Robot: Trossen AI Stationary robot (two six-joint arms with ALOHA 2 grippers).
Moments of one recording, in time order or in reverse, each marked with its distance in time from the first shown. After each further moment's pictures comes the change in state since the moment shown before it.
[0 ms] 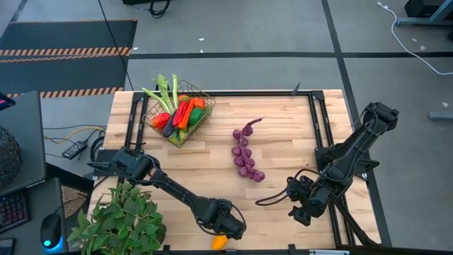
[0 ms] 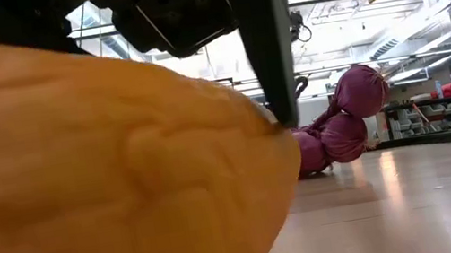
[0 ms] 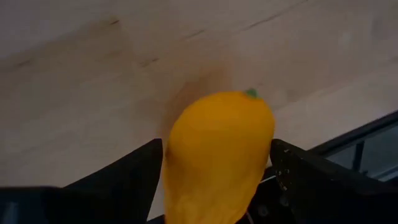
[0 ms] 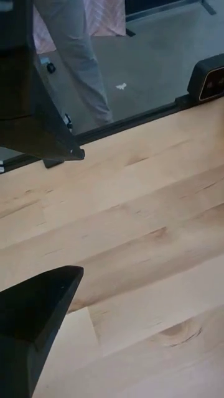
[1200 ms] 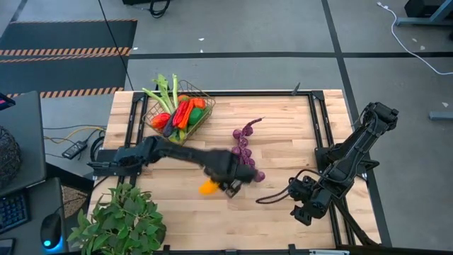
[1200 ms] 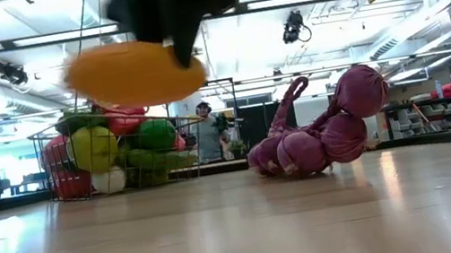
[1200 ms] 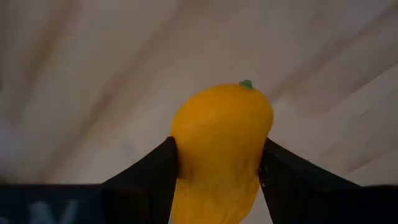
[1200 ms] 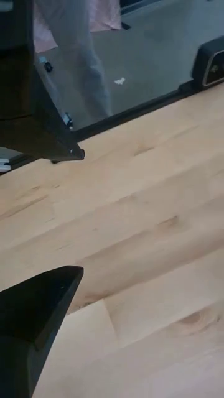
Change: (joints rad) left arm 0.301 -0.014 0.327 -0.747 -0.068 0.761; right arm 0.020 0.000 -0.002 -0.037 -0.001 0.071
